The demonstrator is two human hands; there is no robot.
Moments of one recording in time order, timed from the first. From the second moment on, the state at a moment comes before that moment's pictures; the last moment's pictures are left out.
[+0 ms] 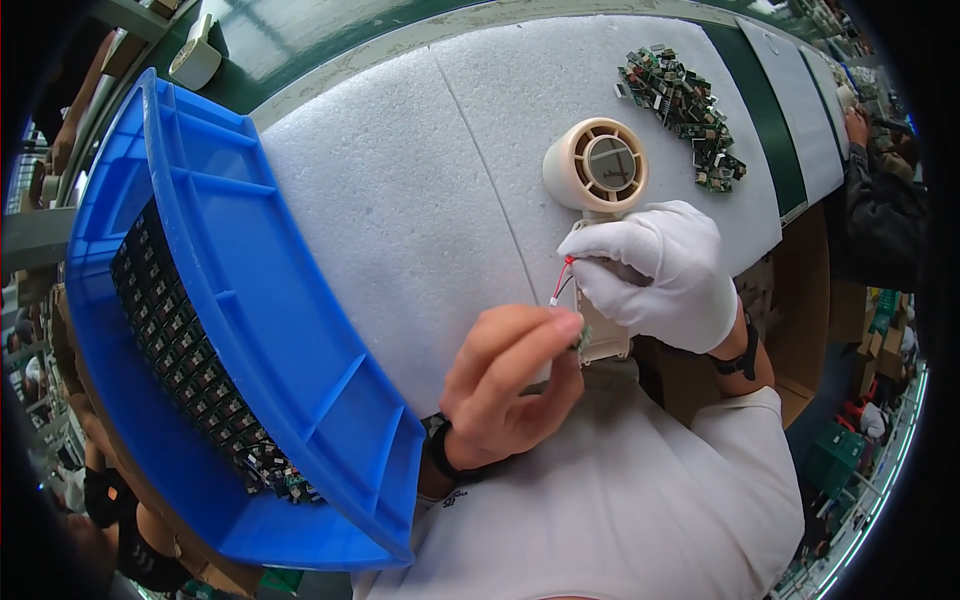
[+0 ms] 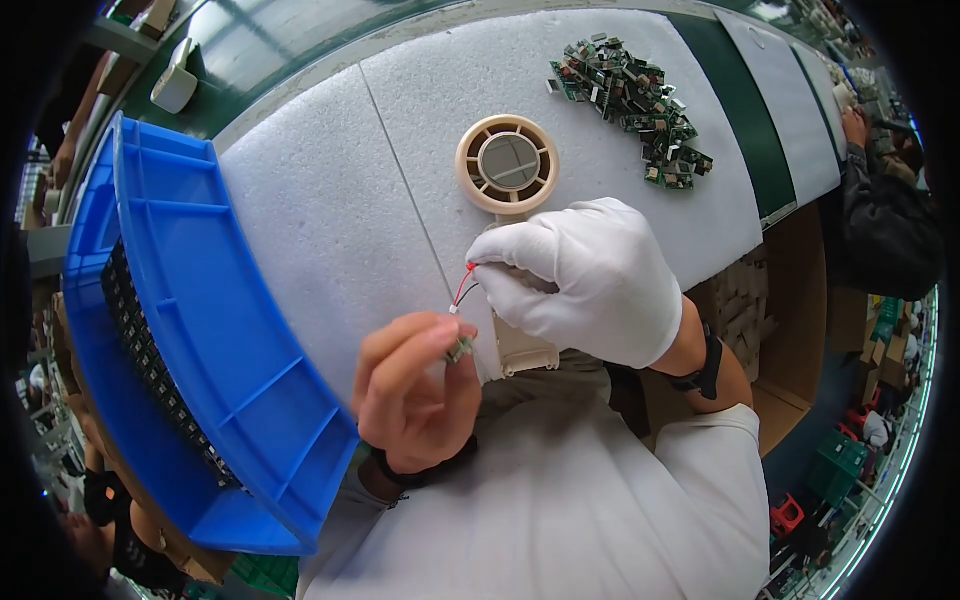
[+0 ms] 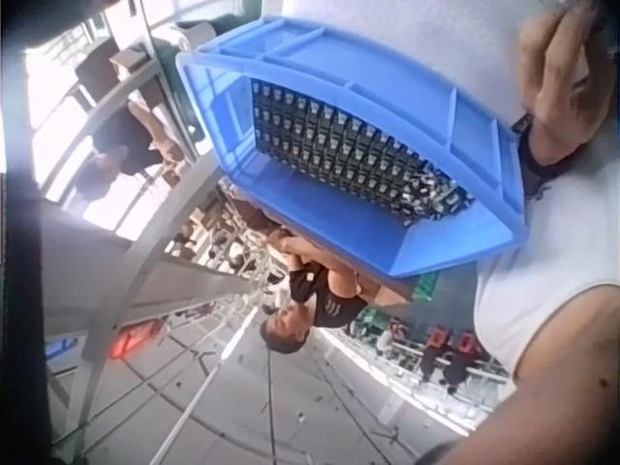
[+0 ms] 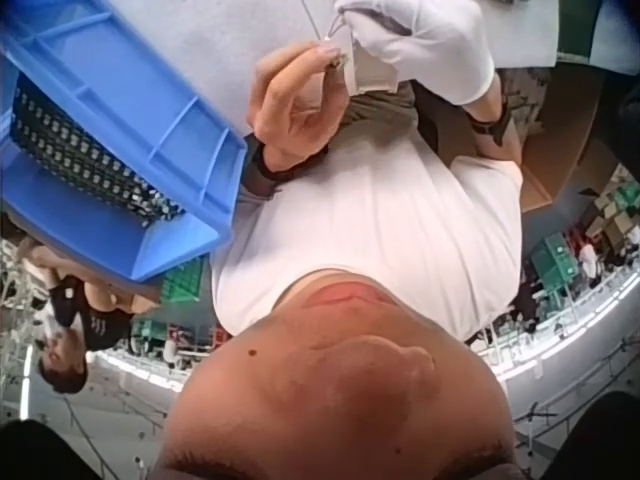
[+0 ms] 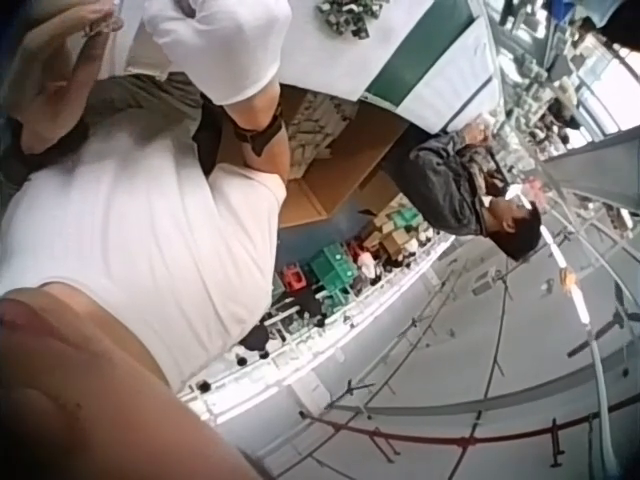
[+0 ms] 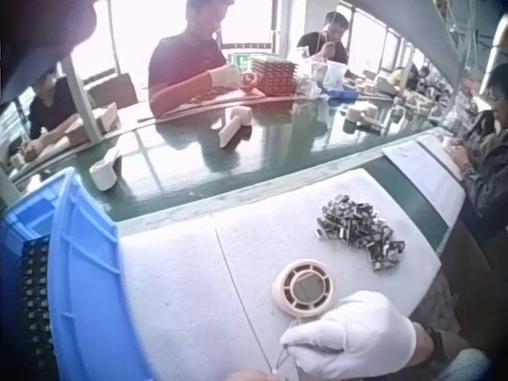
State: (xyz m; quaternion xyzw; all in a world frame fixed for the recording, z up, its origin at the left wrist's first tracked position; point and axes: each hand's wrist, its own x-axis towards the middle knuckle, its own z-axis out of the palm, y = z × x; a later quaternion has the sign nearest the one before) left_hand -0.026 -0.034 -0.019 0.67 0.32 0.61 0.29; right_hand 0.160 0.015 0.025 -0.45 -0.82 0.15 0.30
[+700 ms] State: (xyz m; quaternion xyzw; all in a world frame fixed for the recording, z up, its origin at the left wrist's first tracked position) left_hand -0.030 -0.033 -0.022 0.70 0.31 0.55 0.32; right_hand 0.147 0.008 0.027 -0.55 -0.69 0.32 0.35
